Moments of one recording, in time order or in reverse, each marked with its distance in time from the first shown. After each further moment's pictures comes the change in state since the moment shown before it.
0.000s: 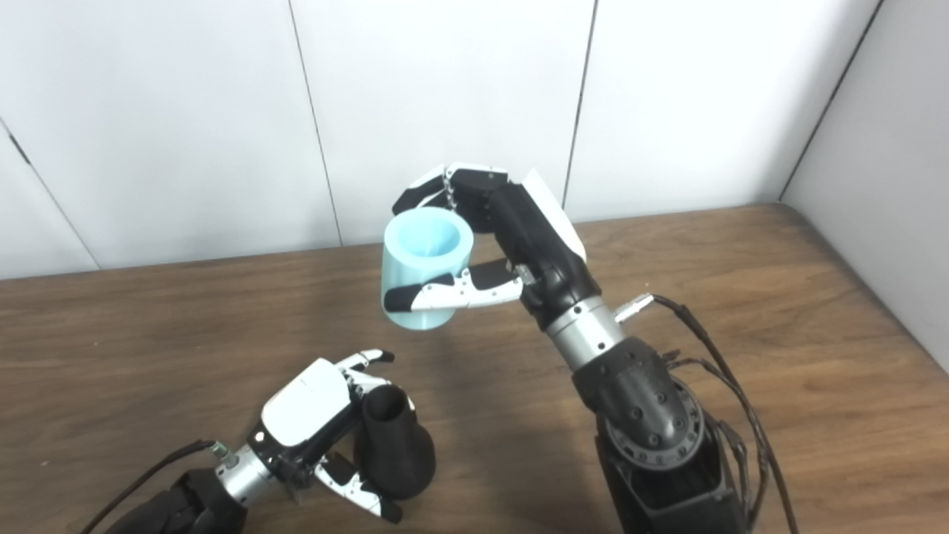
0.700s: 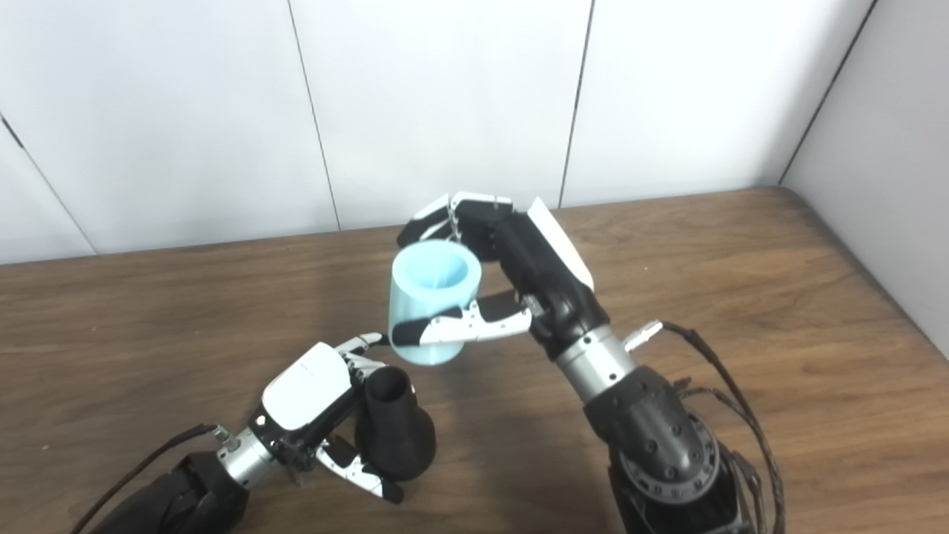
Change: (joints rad) left arm 0.009 -0.002 0.022 -0.003 0.025 0.000 -0.010; right arm 0.128 0.005 0.023 -0.021 0.018 -0.049 0.026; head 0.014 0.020
